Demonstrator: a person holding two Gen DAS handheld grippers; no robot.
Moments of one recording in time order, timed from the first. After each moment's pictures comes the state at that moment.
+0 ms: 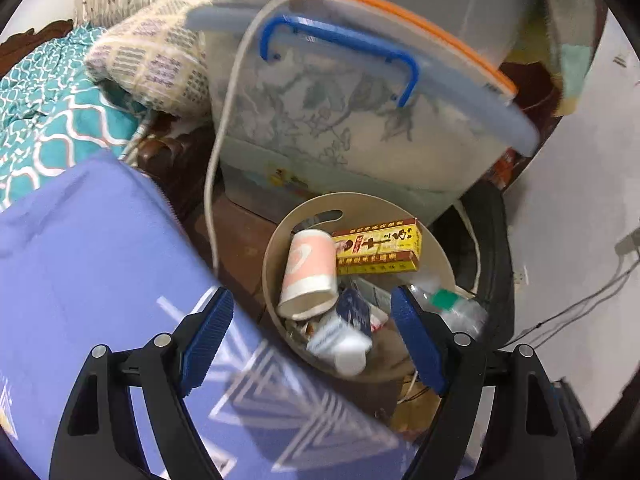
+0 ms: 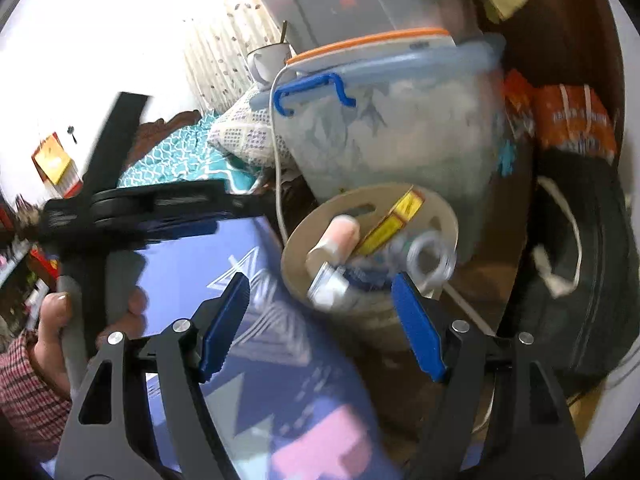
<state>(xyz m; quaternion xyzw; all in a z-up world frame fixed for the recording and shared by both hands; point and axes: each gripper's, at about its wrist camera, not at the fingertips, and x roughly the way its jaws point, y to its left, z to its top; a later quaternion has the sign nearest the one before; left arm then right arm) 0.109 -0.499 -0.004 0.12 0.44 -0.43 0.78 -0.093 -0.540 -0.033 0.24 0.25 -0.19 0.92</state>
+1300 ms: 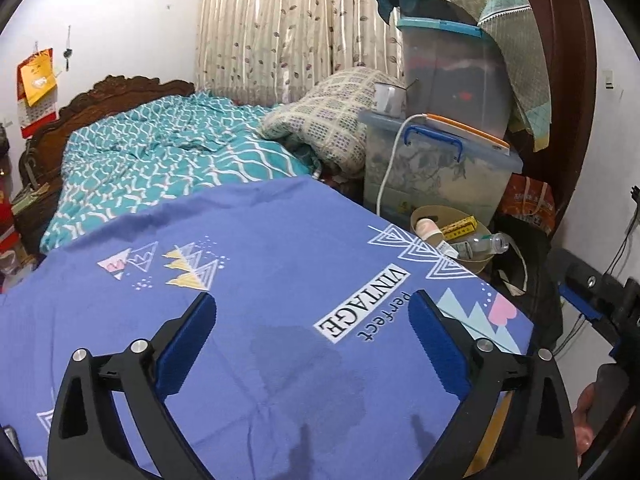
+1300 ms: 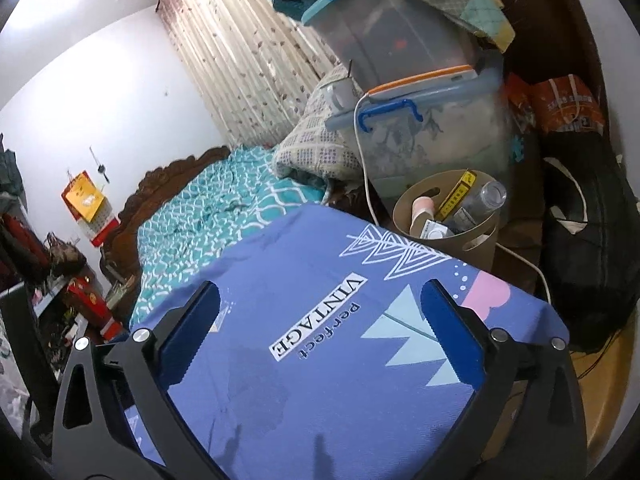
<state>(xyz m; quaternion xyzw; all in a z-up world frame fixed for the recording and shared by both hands) -0.037 -0.166 0.061 0.09 0.28 -0.30 0.91 -0.166 -0.373 0.044 0.30 0.18 -0.18 0.92</state>
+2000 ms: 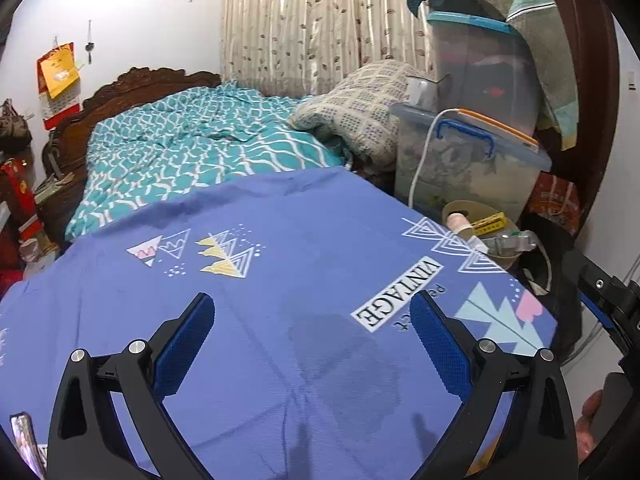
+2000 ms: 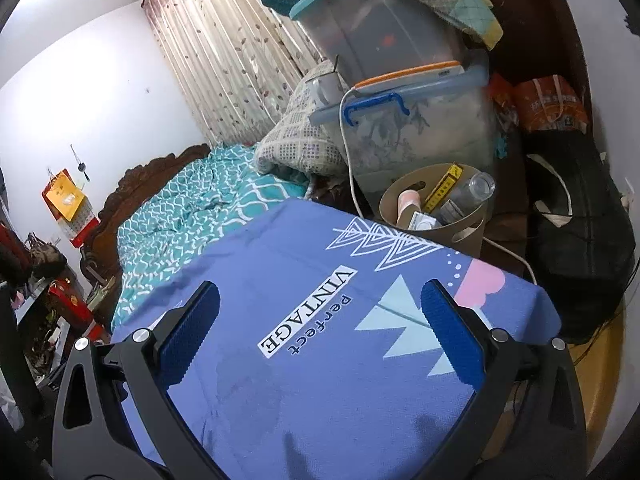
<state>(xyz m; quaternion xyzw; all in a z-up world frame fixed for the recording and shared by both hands) -0.027 -0.149 0.057 0.10 0.30 -0.24 0.92 -0.158 -0.364 0.034 0.29 0.19 -0.22 0.91</state>
